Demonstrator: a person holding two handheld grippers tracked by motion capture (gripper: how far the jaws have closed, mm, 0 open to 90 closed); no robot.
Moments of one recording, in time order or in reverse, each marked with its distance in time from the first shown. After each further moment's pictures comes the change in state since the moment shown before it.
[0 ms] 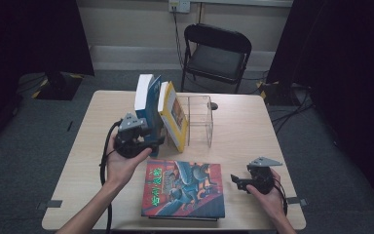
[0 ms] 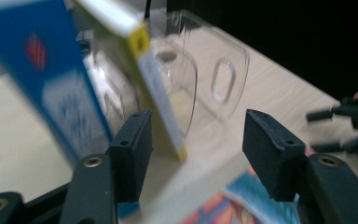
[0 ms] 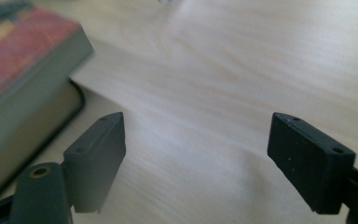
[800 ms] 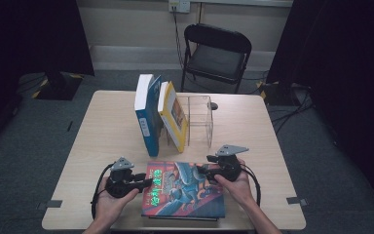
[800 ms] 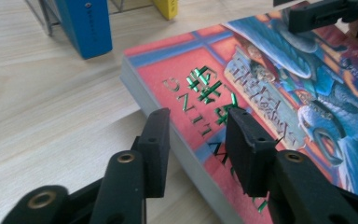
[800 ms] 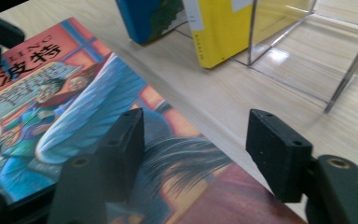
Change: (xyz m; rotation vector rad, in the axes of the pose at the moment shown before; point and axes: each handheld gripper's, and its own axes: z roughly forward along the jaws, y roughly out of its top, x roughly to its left) left arm 0.006 -0.110 0.003 0.205 -0.092 -0.103; right arm 0.070 0.061 0.043 -0.067 0.293 -0.147
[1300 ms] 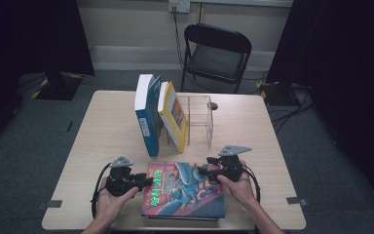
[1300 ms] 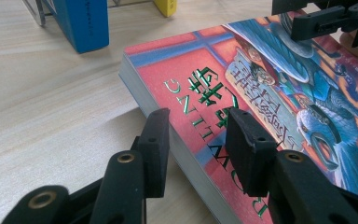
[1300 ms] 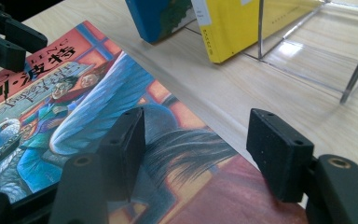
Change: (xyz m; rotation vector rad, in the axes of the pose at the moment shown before) left arm 0.006 0.001 0.003 0.010 -0.038 -0.042; right arm -0.007 -0.006 -0.002 -0.005 0.063 0.045
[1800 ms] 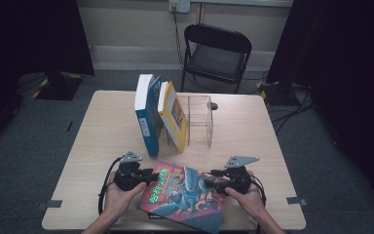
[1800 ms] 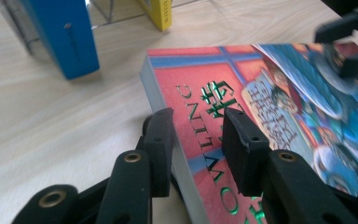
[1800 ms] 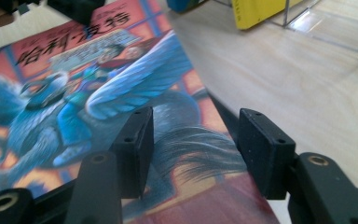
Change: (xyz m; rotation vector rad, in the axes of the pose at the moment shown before) left arm -0.008 0.019 0.021 0.003 0.017 0.039; right arm 0.021 -0.020 -0.033 0.058 0.039 -0.025
